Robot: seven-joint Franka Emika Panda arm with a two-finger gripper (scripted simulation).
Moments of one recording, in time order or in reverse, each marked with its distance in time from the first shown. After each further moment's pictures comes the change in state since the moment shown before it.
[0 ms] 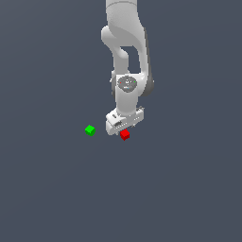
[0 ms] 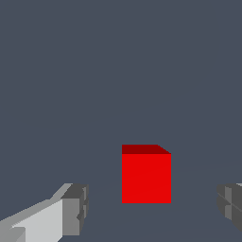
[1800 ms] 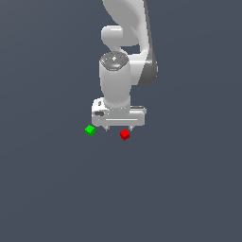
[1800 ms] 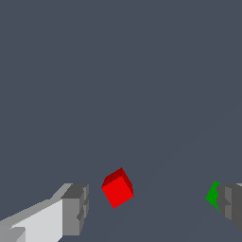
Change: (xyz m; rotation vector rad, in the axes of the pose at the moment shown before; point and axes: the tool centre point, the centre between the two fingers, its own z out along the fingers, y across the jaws) arm 0.044 0.062 -0.108 0.018 0.035 0.545
